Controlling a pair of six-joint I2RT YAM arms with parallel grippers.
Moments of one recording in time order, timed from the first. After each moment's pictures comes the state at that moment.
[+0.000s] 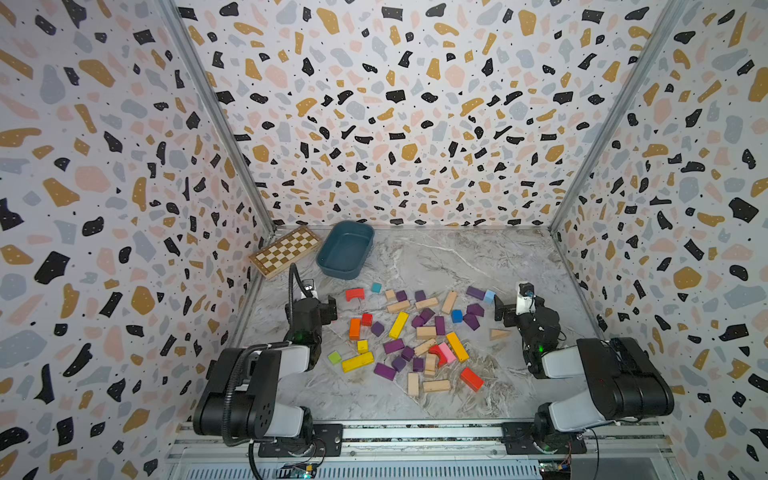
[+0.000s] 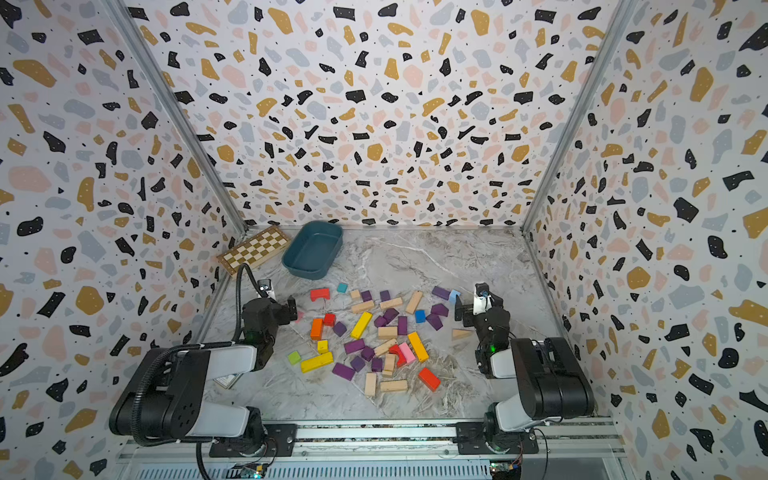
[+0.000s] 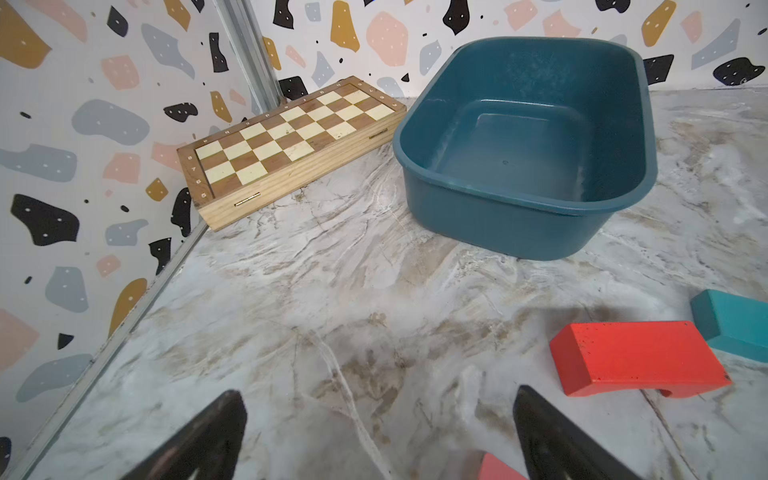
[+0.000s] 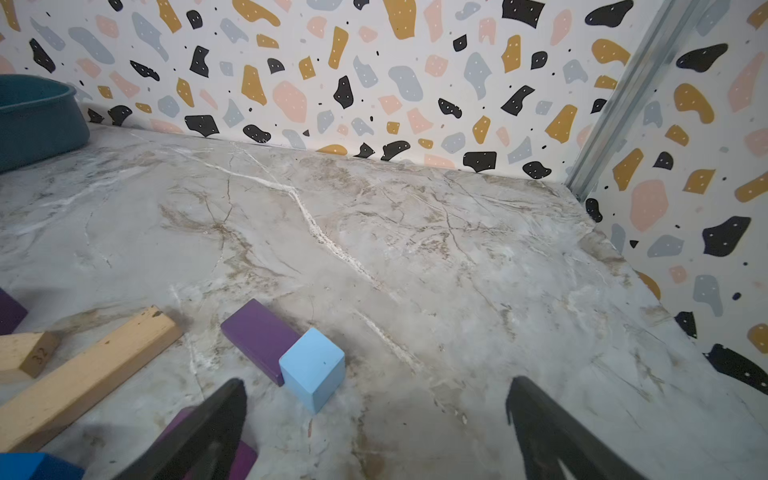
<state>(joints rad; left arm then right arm) -0.07 1.42 0.33 0.67 -0.27 -0.02 0.06 1.49 0.22 1.06 -0.06 -0.09</state>
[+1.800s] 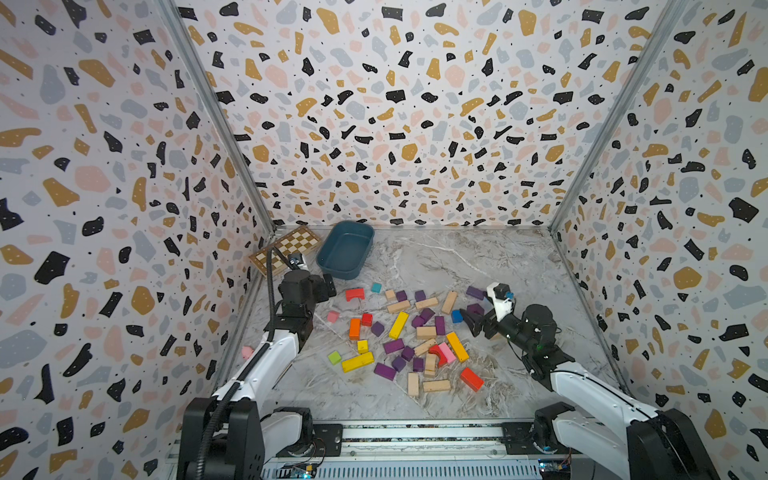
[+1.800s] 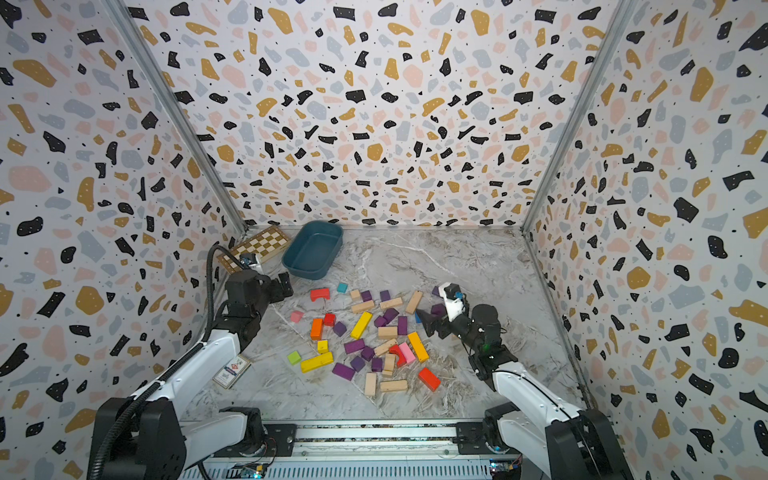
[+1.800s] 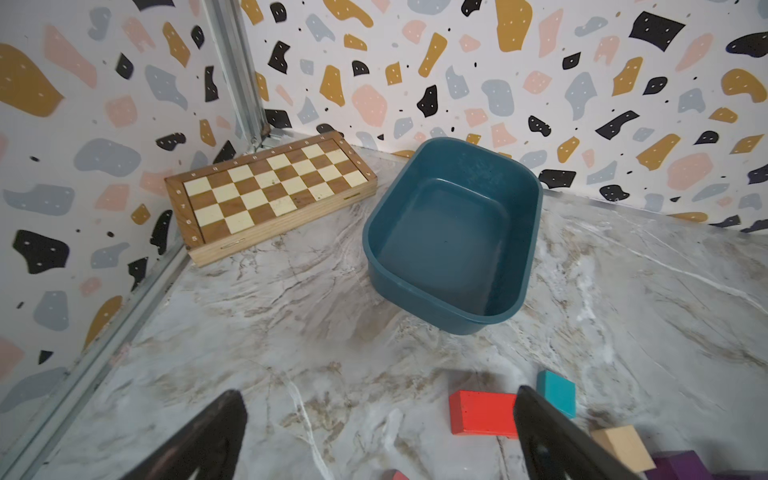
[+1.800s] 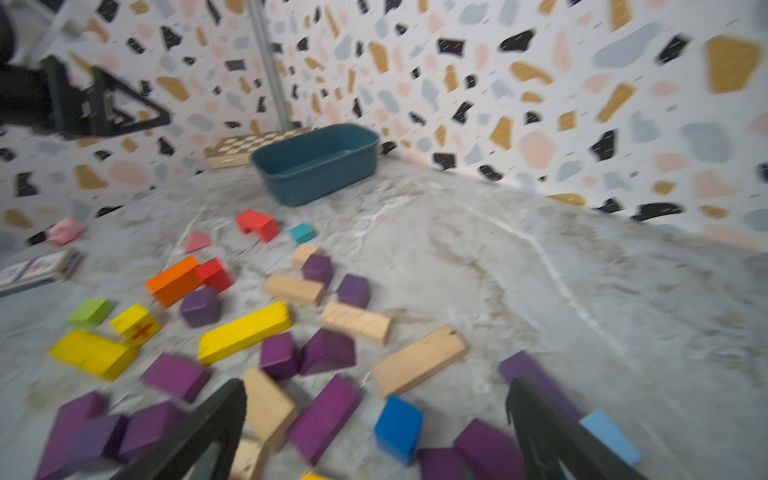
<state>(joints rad) -0.06 1.17 0.68 0.02 -0.16 -0.22 0.35 0.98 0.25 0.48 -0.43 -0.01</state>
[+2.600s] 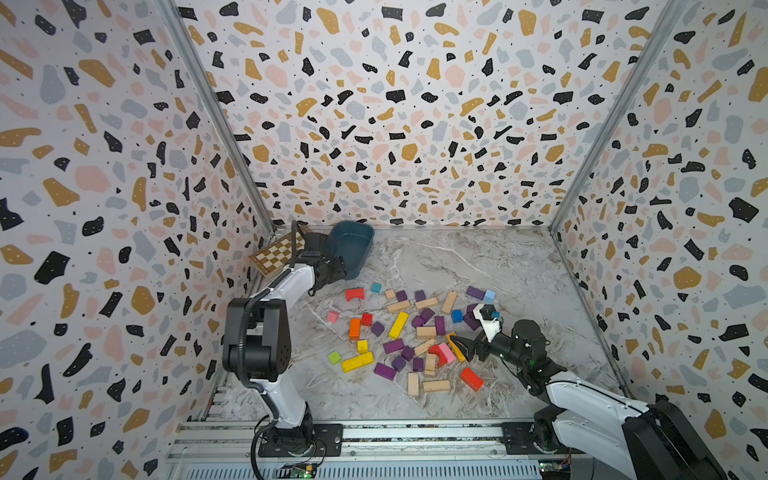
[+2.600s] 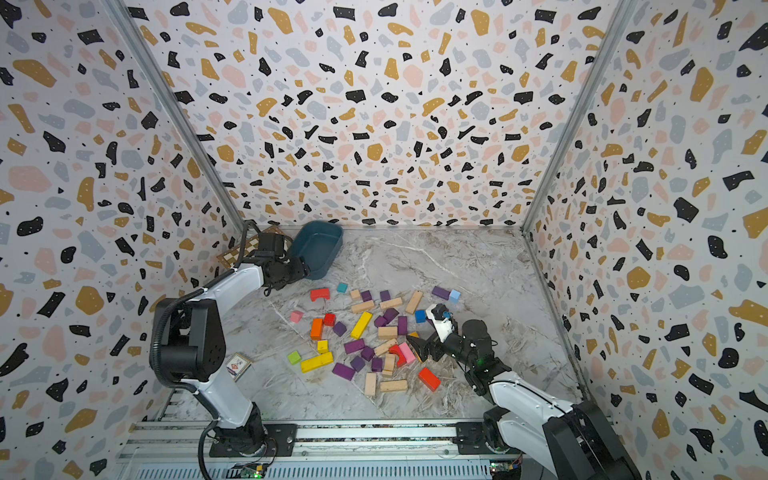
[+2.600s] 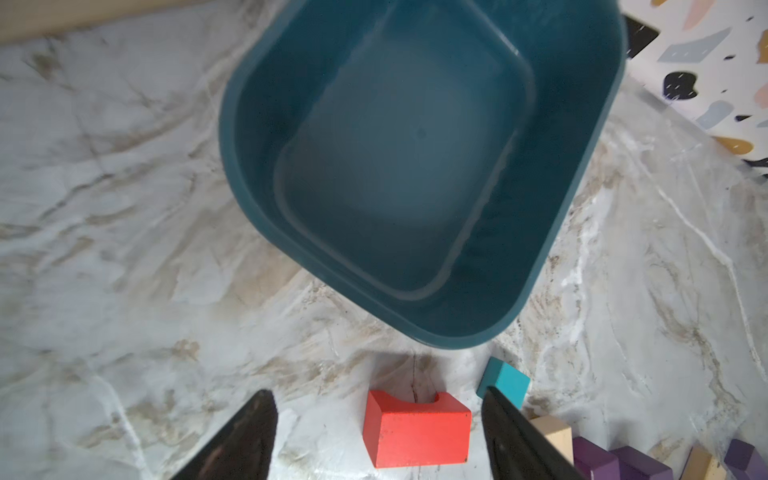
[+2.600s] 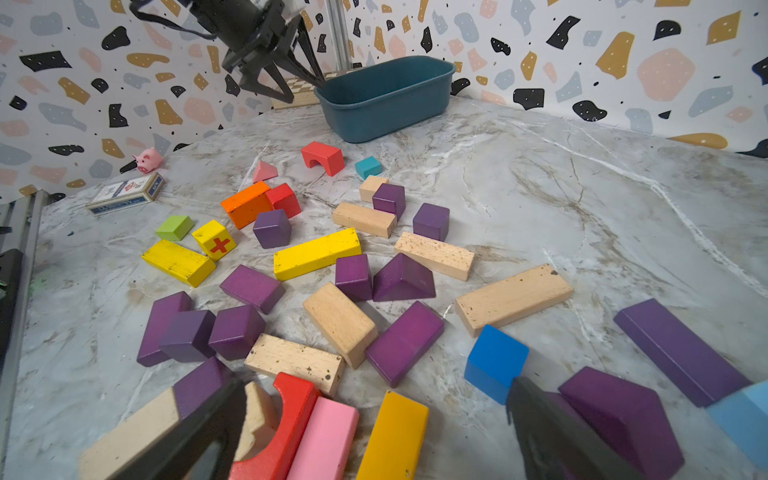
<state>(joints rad) -0.06 1.80 1.26 -0.44 0.09 -0.46 0.44 1.03 0.17 0.55 -0.46 -0.02</state>
